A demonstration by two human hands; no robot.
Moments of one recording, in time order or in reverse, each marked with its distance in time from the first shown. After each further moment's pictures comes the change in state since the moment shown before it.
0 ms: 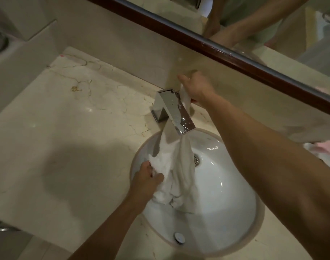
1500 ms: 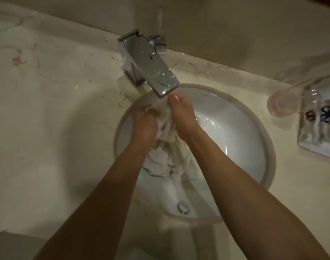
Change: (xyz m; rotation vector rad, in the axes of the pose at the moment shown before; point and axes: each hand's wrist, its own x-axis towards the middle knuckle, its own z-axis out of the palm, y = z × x) left_hand 0.062 0.065 0.052 -0.065 0.227 -0.015; right_hand -0.090 0.119 0.117 0.856 0.013 0.246
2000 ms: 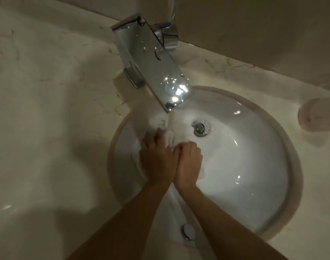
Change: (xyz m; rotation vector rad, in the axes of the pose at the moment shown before) left_hand 0.021 -0.113 0.017 0.999 0.120 0.430; right_hand -0.026 0.162 -0.001 -0.783 0.284 -0.267
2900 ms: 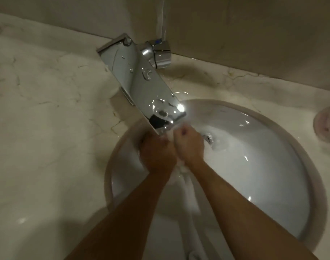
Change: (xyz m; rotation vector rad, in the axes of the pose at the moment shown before) left_hand 0.058 0.023 -0.017 -0.085 0.045 -0.186; right_hand 0.099 -0.029 -0.005 0.260 -0.183 0.172
